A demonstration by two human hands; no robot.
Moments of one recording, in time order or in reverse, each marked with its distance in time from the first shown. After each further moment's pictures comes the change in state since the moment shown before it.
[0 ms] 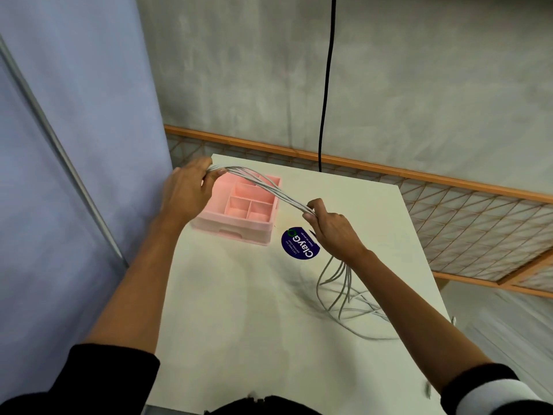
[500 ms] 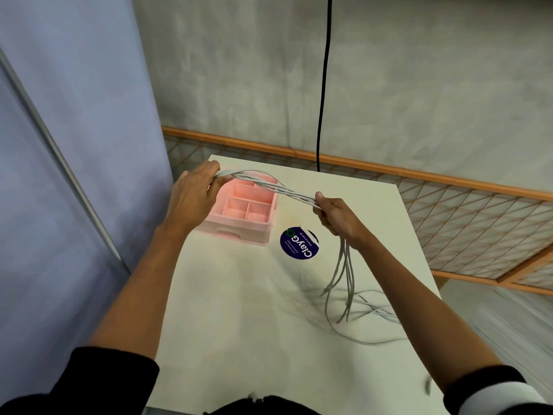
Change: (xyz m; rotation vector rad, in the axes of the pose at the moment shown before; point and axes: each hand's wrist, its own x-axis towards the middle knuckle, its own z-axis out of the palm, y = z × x) left_hand -0.008 0.014 0.001 -0.066 -0.022 0.060; right_hand 0.016 -0.007 -0.036 0.783 -0.176 0.460
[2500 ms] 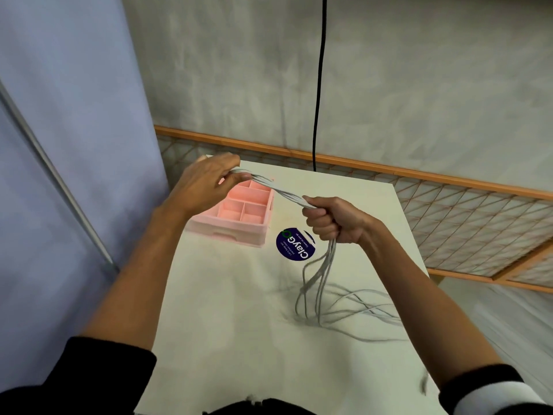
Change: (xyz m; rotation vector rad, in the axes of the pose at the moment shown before) left_hand 0.031 0.009 0.003 -0.040 -0.191 0.299; right_hand 0.003 -0.022 -0.016 0.555 -0.539 0.309
